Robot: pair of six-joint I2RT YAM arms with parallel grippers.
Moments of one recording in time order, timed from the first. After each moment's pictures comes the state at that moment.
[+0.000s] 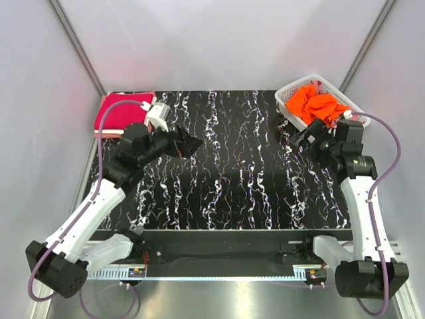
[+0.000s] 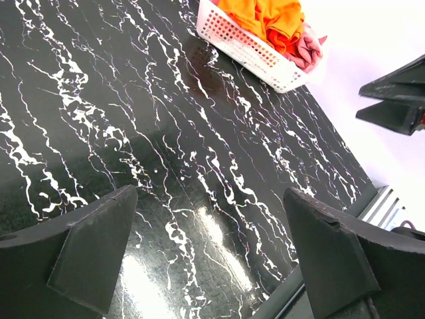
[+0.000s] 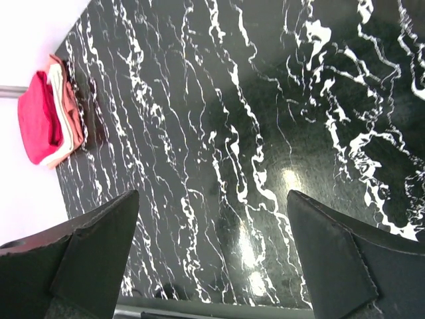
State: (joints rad) left arm -0.46 1.01 0.97 -0.18 0.28 -0.42; right arm -0.07 1.01 1.06 -0.70 -0.24 0.66
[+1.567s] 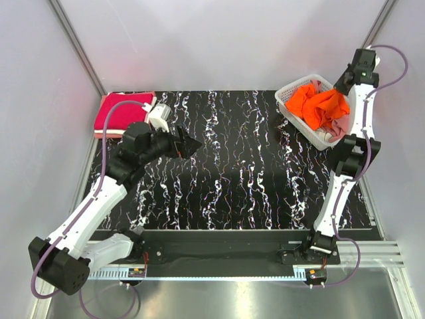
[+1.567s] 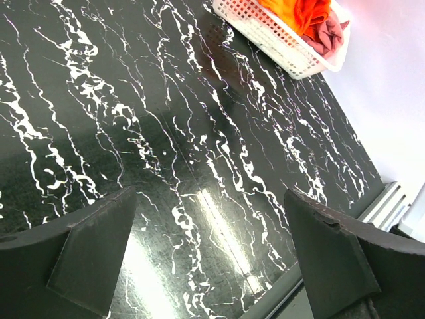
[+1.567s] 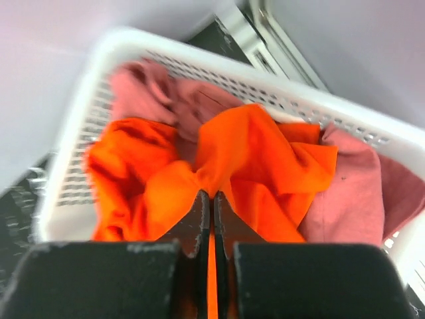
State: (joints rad) left arm -0.44 1.04 0.97 -0.24 0.29 -0.43; right arm -0.27 2.36 2.52 -0.83 0.11 0.37
